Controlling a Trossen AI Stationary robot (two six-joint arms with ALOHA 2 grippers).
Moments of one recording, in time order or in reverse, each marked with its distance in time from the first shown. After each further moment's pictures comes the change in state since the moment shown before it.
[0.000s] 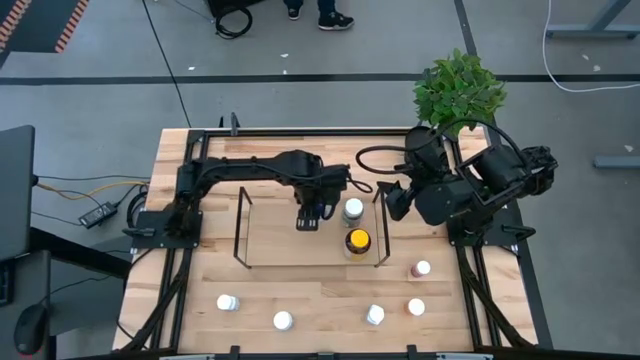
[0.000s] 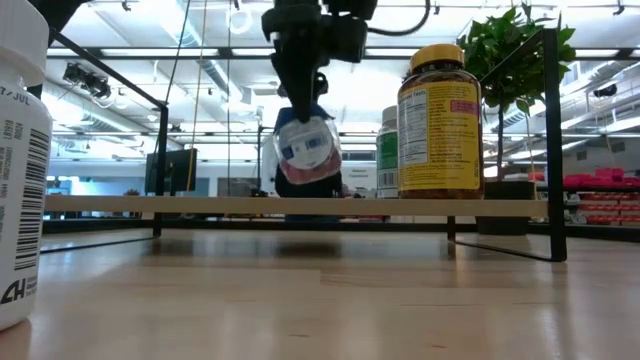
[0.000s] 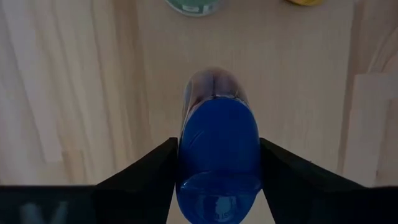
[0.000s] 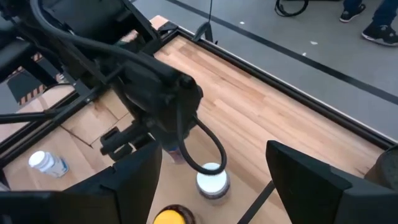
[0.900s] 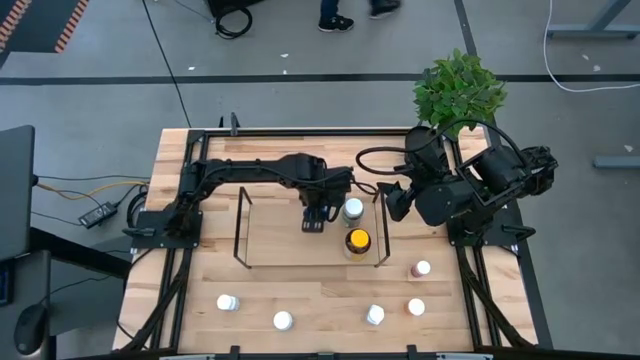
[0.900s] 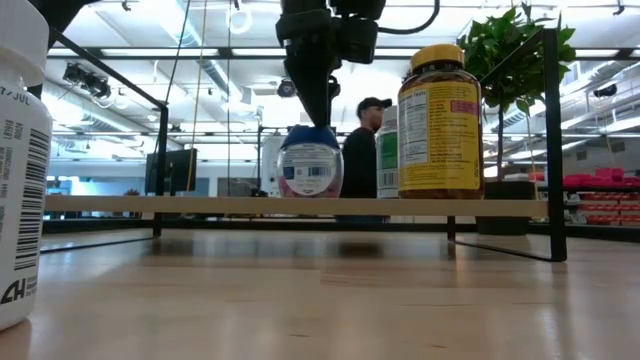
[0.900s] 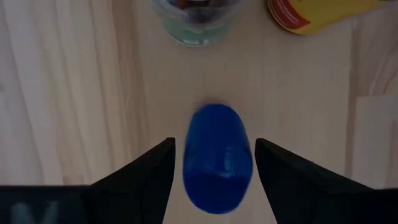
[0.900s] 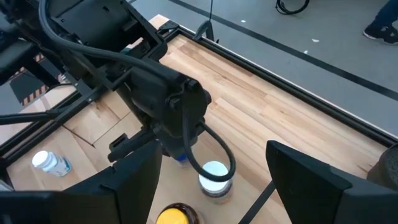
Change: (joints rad) left arm 0.003 0.015 0.000 0.081 -0.001 0.002; right arm 0.001 0.000 0.000 0.000 -0.004 0.013
